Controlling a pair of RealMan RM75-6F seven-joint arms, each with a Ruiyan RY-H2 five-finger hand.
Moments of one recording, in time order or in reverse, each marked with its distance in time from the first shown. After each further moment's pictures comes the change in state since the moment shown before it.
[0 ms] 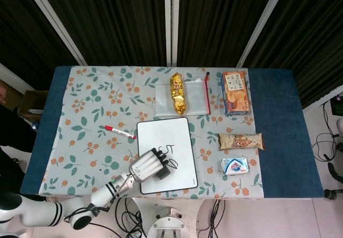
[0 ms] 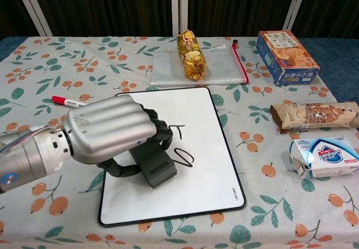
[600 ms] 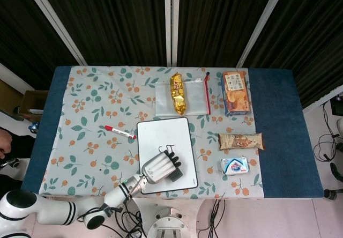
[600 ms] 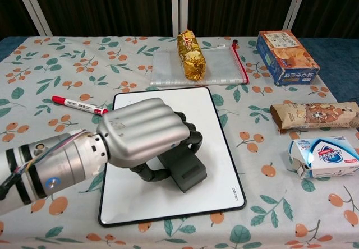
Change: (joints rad) left arm -0.039 -0.115 -0.058 0.025 -0.051 -0.037 0.039; right arm -0.006 -0.003 0.004 0.023 0.004 0.005 0.032
